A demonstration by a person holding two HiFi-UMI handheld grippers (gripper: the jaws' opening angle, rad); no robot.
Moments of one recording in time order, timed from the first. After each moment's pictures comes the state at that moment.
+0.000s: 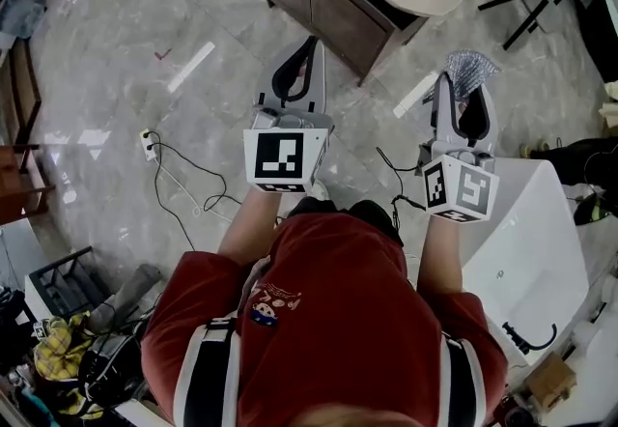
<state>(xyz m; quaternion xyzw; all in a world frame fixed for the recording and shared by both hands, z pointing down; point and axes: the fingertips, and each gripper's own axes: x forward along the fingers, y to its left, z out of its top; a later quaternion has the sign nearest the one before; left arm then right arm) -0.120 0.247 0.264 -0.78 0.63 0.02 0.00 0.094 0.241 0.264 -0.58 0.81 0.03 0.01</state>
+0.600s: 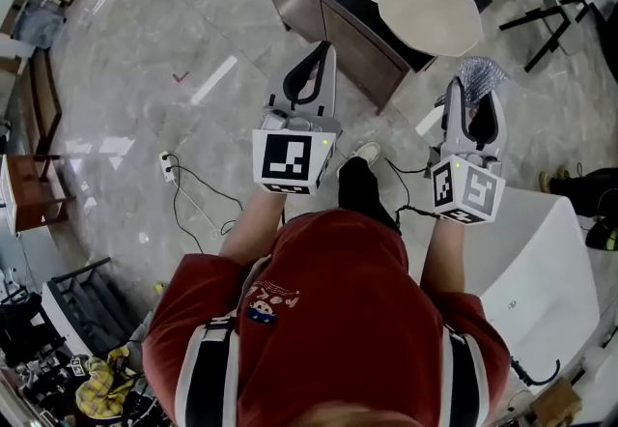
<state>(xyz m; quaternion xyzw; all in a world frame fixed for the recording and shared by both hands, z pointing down) -0.119 0.143 0.267 -0.79 0.61 -0.01 0.03 0.102 0.131 0.286 -0.60 0.80 0.02 0.03</state>
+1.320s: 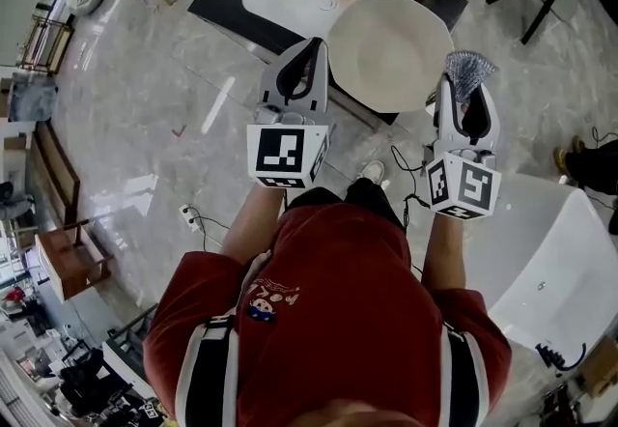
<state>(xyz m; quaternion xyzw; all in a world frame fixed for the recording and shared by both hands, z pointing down) -0.042 -0.077 0.283 -0.84 0.54 -0.06 0.02 0.168 -0.040 0.319 -0.65 0.75 -0.04 0.04</state>
